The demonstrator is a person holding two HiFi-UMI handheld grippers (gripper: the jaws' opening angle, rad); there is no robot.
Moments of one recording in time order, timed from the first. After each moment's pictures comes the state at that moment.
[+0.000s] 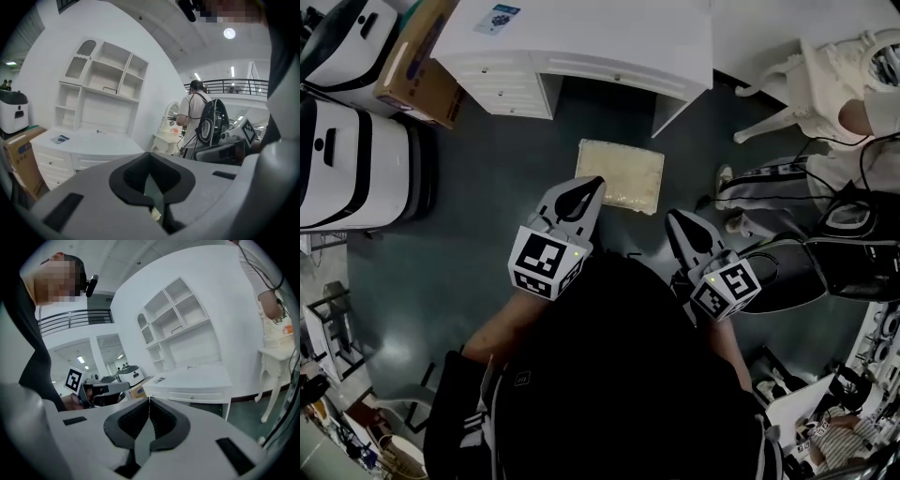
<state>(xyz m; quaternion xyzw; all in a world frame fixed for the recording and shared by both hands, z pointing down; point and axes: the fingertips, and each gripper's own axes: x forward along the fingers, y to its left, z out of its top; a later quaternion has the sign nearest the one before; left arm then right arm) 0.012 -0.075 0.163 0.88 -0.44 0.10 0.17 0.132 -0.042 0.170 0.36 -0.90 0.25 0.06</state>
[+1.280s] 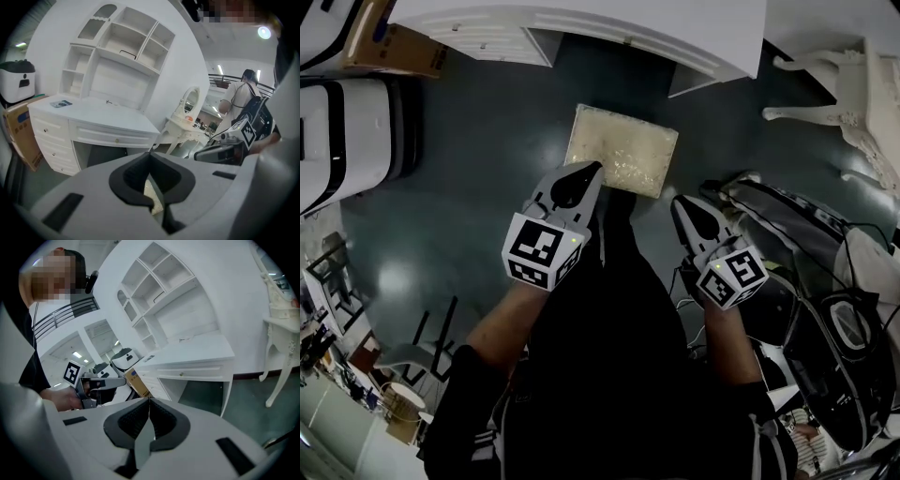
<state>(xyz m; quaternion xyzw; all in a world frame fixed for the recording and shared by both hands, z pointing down) 0.026 -0.186 0.312 0.82 -0.46 0.16 0.29 0.160 -0.164 0.319 0.31 -0.87 0.35 0.15</state>
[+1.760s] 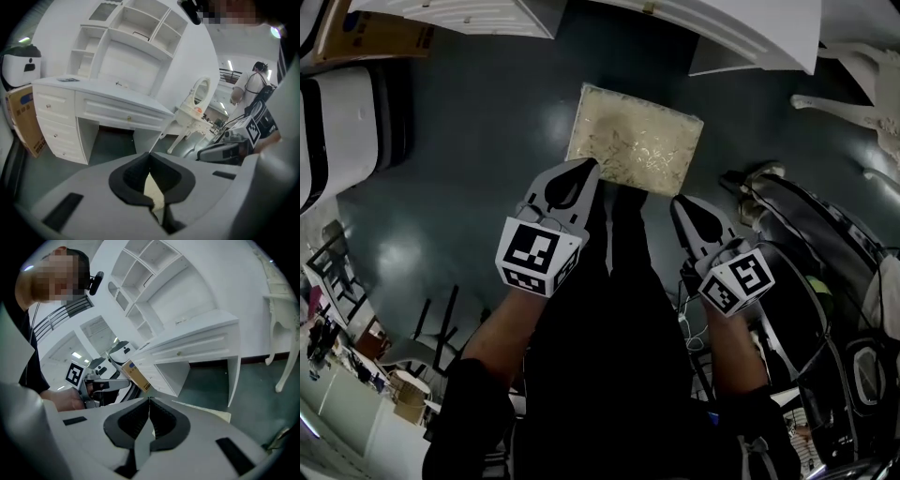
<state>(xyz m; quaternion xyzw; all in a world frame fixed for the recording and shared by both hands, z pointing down) 0.003 -0.193 0.441 0.79 -0.47 0.19 0.34 0.133 -0.171 0.436 0.29 -0.86 0.39 0.17</state>
